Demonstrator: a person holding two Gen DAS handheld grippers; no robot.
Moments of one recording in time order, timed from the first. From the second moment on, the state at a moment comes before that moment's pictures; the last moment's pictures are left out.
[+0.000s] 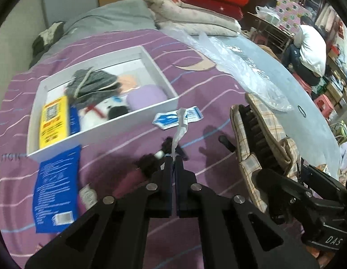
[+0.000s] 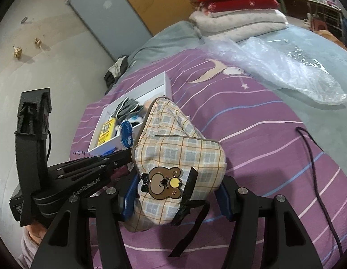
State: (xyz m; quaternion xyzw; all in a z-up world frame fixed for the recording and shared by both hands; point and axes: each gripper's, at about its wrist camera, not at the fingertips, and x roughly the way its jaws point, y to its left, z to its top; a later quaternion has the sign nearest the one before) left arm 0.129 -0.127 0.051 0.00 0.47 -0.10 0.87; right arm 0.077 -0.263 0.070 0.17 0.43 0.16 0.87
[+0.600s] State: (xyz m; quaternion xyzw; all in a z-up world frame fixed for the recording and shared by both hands) left arm 0.134 -0.051 0.073 -0.08 0.46 -0.09 0.88; right arm 0.117 -0.218 0.095 0.14 0.46 0.21 0.85
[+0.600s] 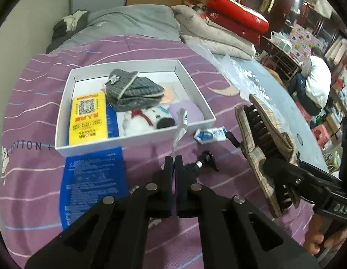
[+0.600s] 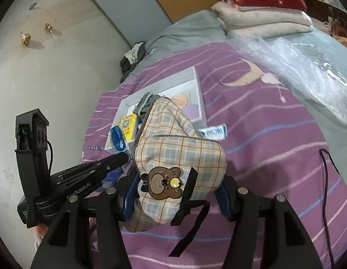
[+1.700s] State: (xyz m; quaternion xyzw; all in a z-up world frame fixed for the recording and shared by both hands) left arm 0.233 -0.005 0.047 -0.09 0.53 -0.11 0.83; right arm 0.283 -0.156 0.077 0.04 0.52 0.29 0.80
